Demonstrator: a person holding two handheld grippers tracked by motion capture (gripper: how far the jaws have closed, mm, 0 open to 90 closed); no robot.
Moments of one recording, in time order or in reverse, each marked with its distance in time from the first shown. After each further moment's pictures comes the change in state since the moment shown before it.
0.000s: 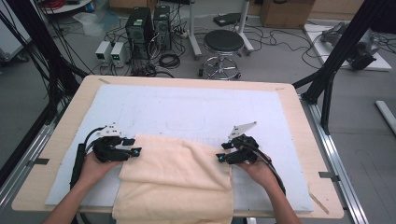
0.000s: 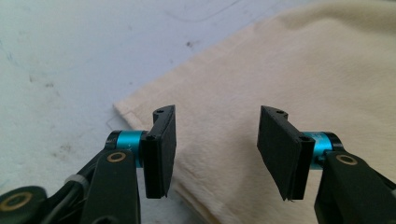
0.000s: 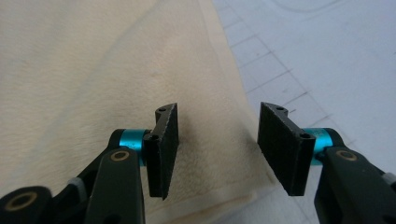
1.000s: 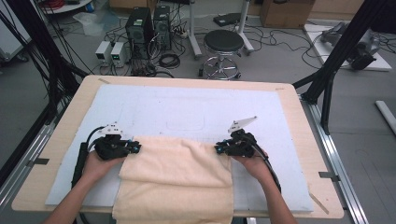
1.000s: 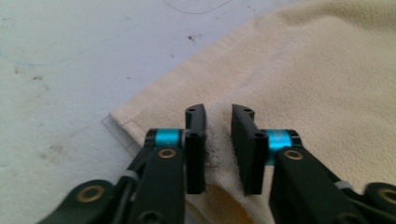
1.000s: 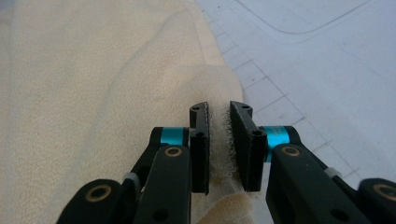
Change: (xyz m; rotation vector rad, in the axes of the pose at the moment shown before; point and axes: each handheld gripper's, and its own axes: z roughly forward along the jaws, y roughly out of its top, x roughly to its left) left arm 0.000 0.003 -0.001 -0.051 -0.012 0.006; right arm -0.012 0.008 0.001 -0.074 0.056 0.057
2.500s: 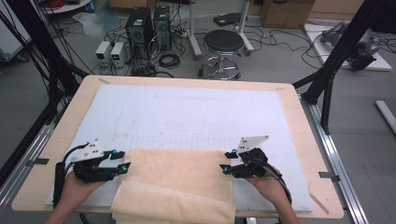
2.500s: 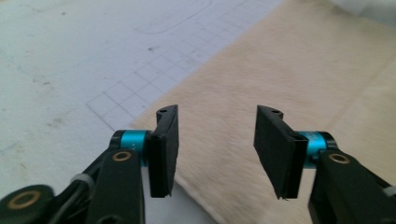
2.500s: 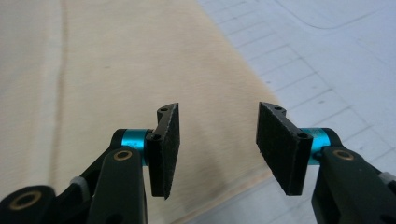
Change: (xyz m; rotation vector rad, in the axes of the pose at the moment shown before) left arm -0.038 -0.021 -0.051 -0.076 0.040 0.094; right arm 0.049 -0.026 -0.036 -0.019 -0.061 -0.107
